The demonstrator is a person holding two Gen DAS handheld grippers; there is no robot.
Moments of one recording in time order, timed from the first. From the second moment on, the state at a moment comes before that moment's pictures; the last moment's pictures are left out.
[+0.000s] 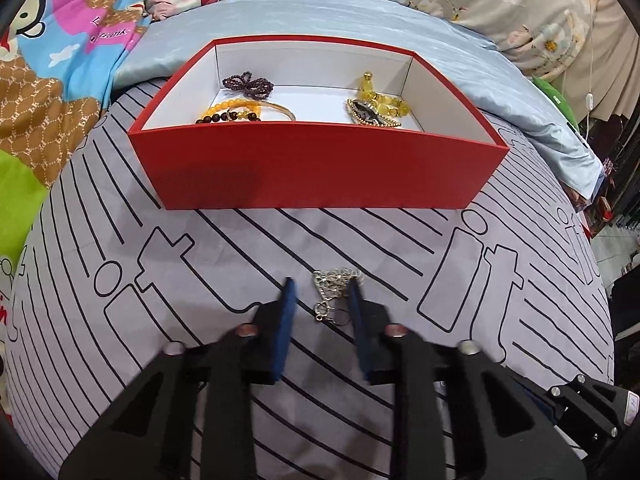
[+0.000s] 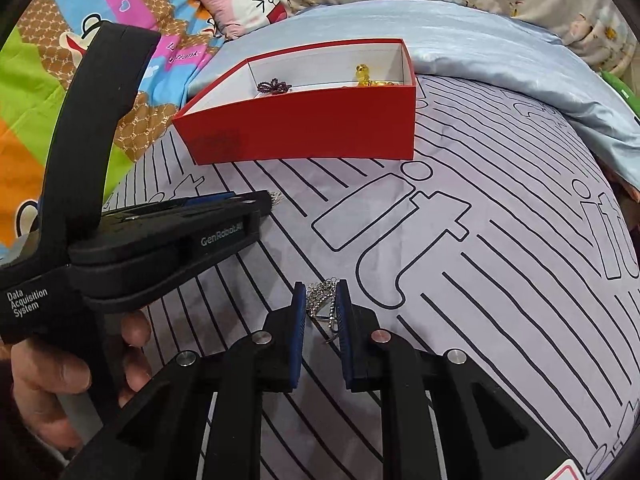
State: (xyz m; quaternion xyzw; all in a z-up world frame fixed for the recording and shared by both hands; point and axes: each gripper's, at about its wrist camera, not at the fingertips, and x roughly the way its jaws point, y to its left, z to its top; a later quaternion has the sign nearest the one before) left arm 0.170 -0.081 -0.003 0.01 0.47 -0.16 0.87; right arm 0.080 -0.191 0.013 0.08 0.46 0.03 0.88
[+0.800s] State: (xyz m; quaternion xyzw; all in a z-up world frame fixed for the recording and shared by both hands) left arm 0.146 -0.045 0.022 -0.03 0.47 -0.19 0.86; right arm 0.065 -0.207 0.047 0.10 0.43 0.03 0.90
